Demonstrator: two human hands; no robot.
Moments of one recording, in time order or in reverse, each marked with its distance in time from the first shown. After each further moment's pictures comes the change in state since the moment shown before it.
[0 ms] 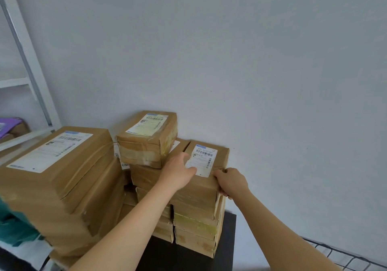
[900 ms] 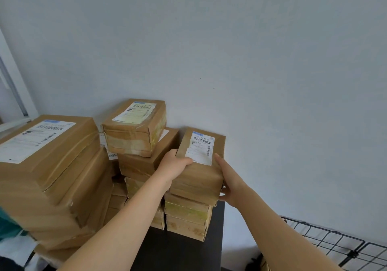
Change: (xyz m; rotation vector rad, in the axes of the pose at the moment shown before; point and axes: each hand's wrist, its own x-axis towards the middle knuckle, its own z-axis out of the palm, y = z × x) left_hand -0.004 0.001 0.017 -0.563 -0.095 -0.172; right_hand -0.022 0.025 -0.004 0.771 -0.222 0.311
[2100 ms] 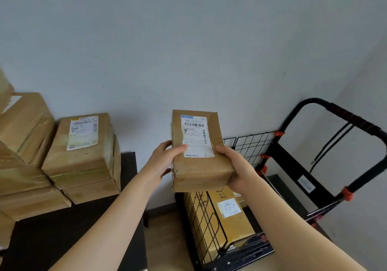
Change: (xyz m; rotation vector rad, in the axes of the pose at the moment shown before) left_hand -0.097 -0.058 0.192 -0.089 -0.632 -0.094; right_hand -0.153 0.127 -0.199 0.516 0.459 -0.043
